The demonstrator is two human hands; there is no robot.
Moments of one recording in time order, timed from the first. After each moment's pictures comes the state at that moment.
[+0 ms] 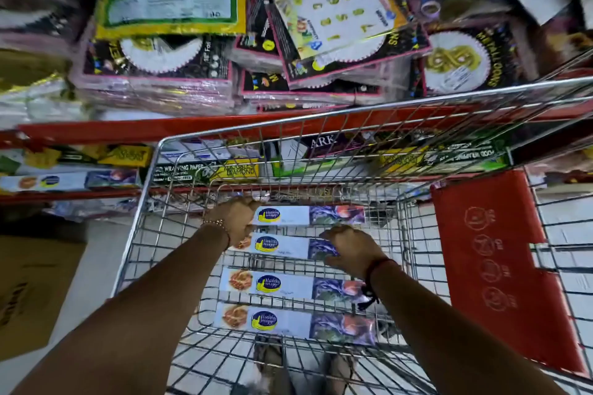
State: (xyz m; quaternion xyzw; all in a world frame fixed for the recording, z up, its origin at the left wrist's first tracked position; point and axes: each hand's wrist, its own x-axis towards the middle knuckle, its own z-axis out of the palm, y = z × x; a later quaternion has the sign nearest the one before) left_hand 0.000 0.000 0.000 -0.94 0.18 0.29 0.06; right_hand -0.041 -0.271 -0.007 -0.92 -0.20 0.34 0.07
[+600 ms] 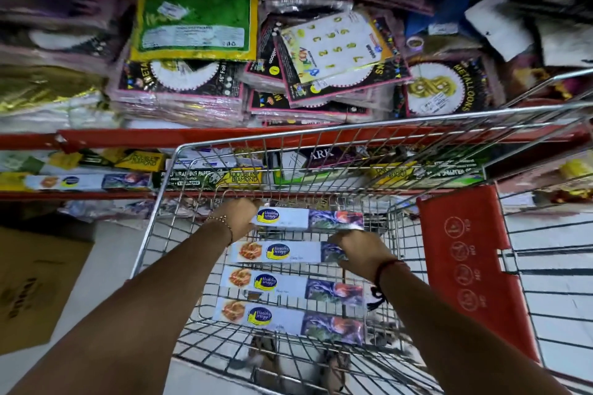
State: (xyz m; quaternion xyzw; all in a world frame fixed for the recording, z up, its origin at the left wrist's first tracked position) left_hand -0.003 -0.015 0.058 -0.94 0.15 0.29 0.08; right_hand -0.042 -0.299 0.035 -0.93 -0.25 0.26 -0.01
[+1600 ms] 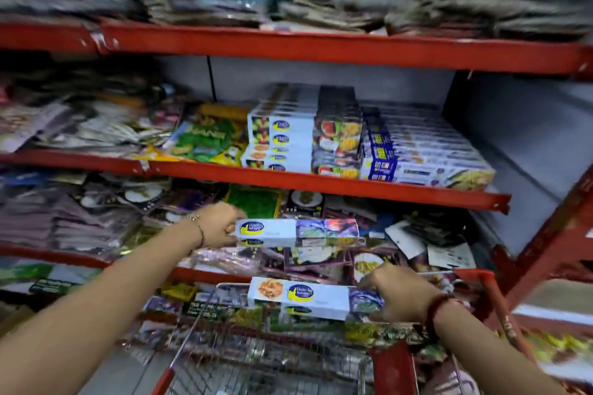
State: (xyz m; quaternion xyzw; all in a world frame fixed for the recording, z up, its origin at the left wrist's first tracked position) left_hand -0.011 -0.014 0.502 -0.99 0.08 0.10 0.02; right_hand -0.026 -0.393 0.457 -0.94 -0.33 0.12 -0.03
